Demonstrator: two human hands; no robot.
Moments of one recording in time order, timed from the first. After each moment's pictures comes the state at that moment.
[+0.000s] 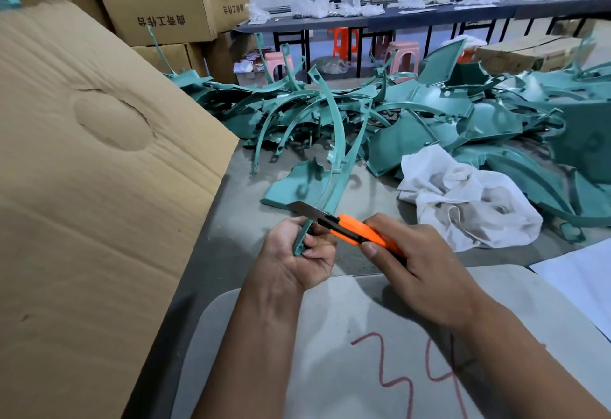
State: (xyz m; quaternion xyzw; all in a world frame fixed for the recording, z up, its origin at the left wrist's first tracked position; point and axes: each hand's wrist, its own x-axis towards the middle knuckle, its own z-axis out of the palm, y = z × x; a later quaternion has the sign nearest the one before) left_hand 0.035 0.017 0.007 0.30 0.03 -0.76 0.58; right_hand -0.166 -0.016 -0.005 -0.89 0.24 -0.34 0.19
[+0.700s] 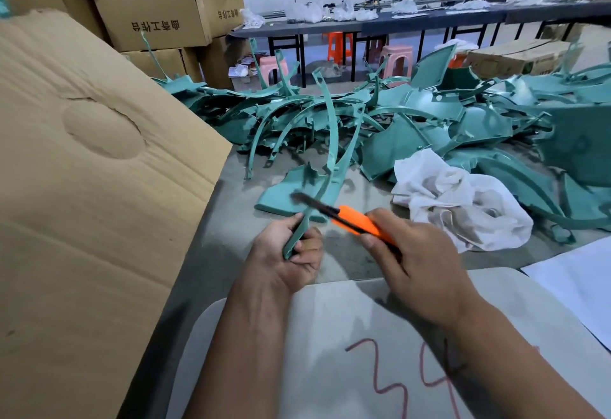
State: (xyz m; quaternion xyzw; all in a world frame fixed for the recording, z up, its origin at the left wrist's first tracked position) left_hand 0.038 0.016 0.010 0.35 -0.01 -0.71 0.60; right_hand -0.166 -0.021 -0.009 -0.87 0.31 -0.38 0.05
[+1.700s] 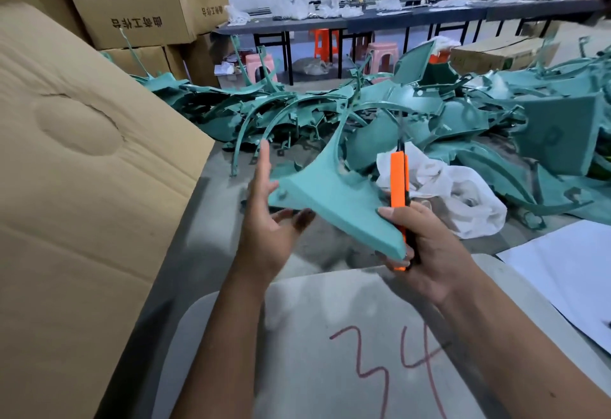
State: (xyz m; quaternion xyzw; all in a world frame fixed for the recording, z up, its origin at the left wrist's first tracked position) left_hand 0.043 0.022 -0.007 0.49 -0.56 -0.23 0.63; right_hand -0.172 -0.030 -0.002 -0.40 0.21 -0.43 0.78
